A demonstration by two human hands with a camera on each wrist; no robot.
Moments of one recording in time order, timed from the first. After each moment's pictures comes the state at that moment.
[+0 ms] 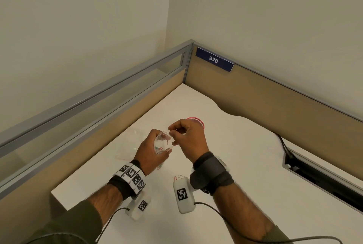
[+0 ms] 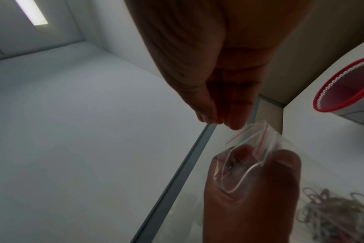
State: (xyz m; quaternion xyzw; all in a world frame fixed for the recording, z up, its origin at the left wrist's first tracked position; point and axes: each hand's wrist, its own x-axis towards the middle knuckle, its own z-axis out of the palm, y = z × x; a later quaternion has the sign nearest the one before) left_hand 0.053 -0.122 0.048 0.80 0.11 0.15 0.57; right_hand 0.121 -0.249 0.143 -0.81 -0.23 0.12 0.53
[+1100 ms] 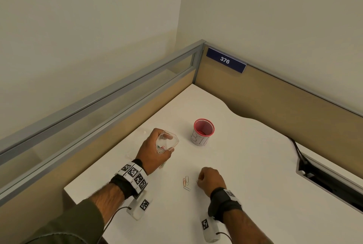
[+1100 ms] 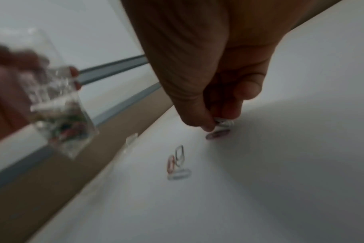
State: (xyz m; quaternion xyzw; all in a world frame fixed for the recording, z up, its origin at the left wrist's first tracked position) left_hand 0.046 -0.099 0.046 0.80 0.12 0.16 0.57; right_hand 0.135 -0.321 -0.010 -0.95 -0.17 0.23 0.13
